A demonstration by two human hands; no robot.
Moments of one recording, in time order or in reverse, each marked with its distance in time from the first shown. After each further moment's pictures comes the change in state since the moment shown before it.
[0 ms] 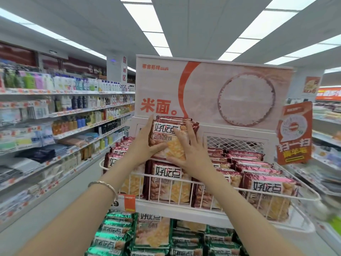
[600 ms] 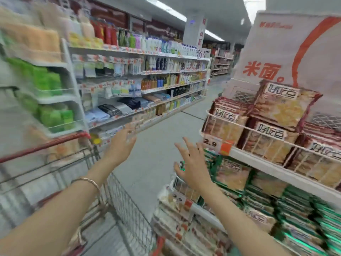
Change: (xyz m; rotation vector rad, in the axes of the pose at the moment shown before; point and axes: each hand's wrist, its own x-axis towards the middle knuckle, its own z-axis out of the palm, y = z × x) left_hand -0.329 -0.137 -0.206 0.380 0.342 -0.673; right_hand -0.140 -0.271 0.104 0.415 -0.009 -0.431
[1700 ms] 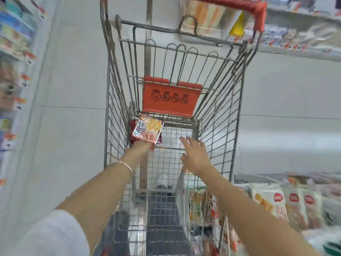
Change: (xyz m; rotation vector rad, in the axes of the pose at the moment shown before) left_hand -0.159 -0.416 0.127 -0.567 0.108 -1.700; right_hand -0.036 -0.169 0.466 0.166 -1.271 -0.505
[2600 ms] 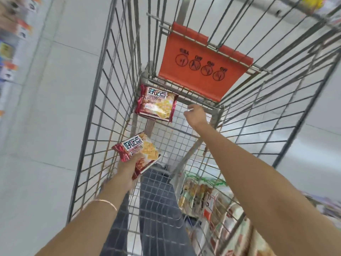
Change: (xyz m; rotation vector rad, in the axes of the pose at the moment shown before) left_hand 0.019 -0.152 0.059 -0.923 0.089 -0.341; right_hand 0.159 -0.004 0.044 0.634 -0.162 0.326
